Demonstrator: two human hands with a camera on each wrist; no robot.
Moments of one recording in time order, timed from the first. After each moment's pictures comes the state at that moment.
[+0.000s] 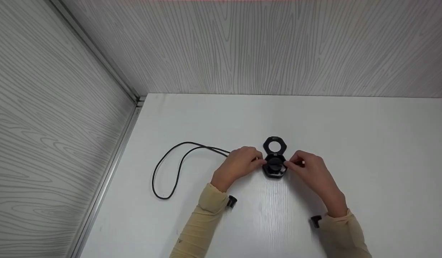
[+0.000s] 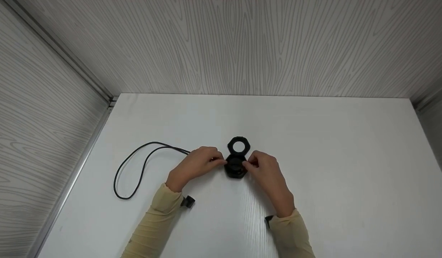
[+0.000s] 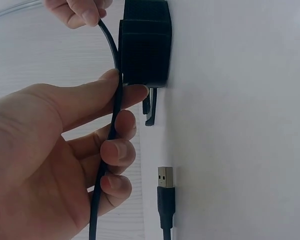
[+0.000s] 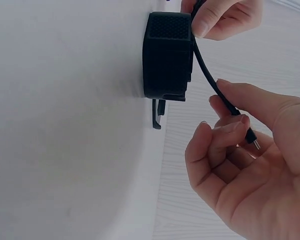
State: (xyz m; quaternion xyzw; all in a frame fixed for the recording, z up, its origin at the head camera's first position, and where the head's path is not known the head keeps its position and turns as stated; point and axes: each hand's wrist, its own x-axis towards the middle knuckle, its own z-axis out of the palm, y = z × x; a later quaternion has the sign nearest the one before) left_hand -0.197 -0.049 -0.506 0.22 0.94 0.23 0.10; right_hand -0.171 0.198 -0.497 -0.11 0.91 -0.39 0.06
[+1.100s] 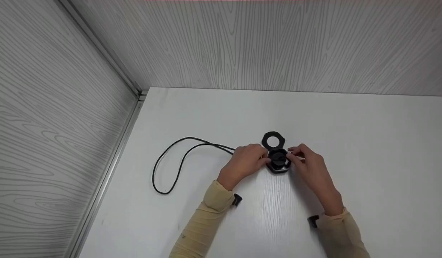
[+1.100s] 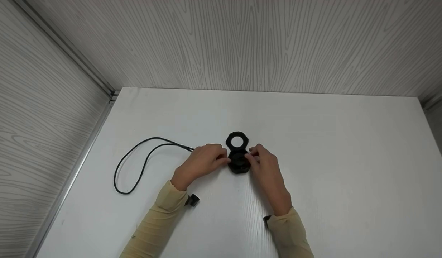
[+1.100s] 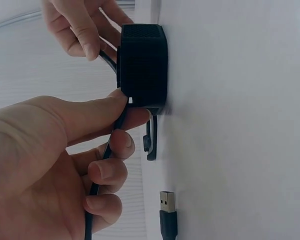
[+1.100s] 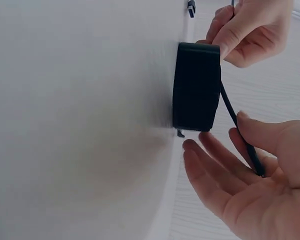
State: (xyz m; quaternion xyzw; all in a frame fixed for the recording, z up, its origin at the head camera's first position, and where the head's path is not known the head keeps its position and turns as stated) left_hand -0.192 -0.039 -0.503 0.22 0.96 0.17 0.08; right_hand -0.172 0.186 -0.514 -0.10 0.90 -0.43 0.02
